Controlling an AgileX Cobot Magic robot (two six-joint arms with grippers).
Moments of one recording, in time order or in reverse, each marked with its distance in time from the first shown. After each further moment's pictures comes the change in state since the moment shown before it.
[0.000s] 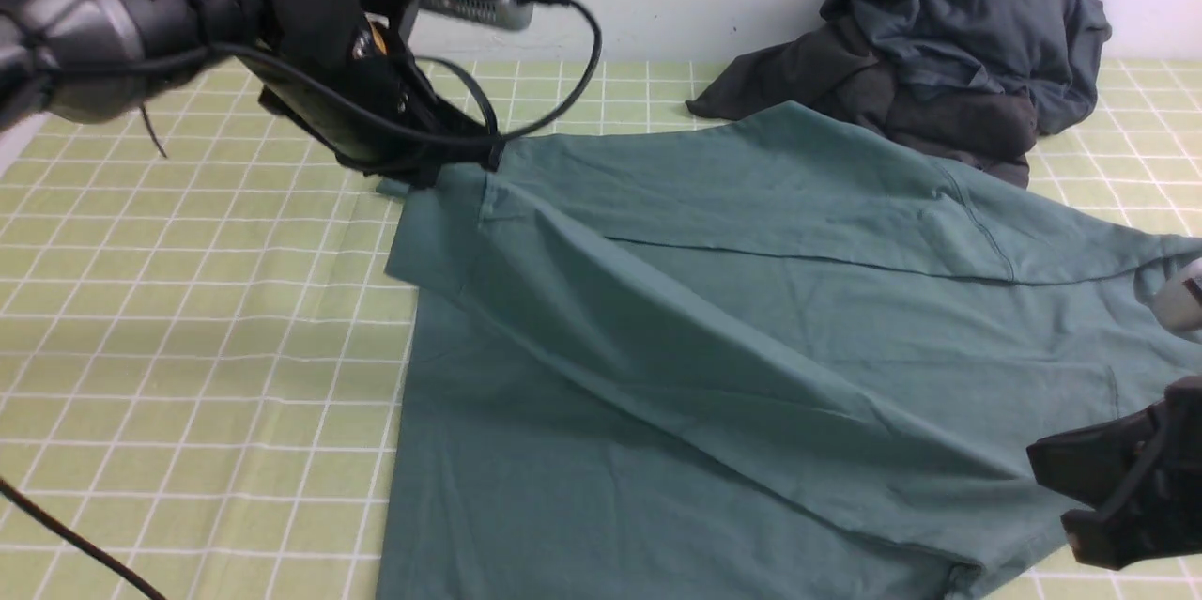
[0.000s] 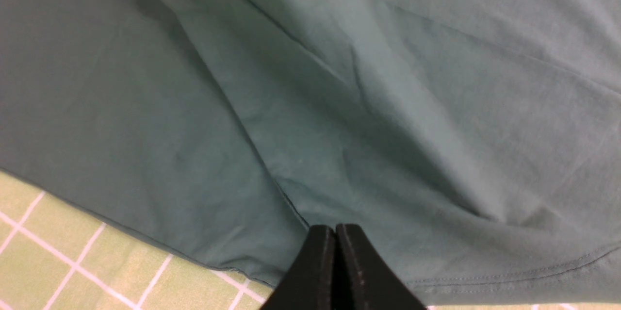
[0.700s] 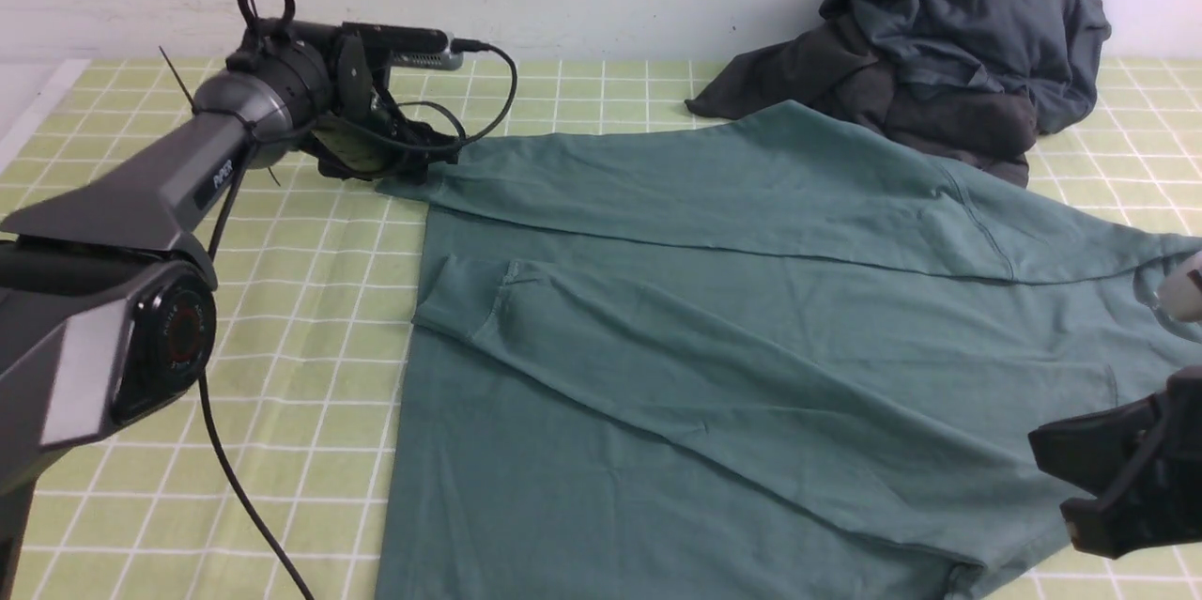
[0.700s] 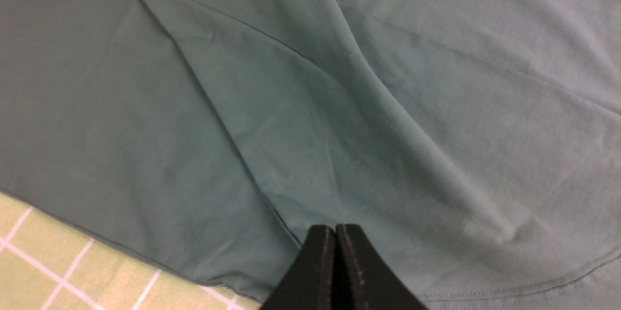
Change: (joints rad) right arm 0.000 0.000 0.000 0.000 -0.033 -0.013; left arm 0.170 0.684 -0.771 0.000 -0.021 -0.070
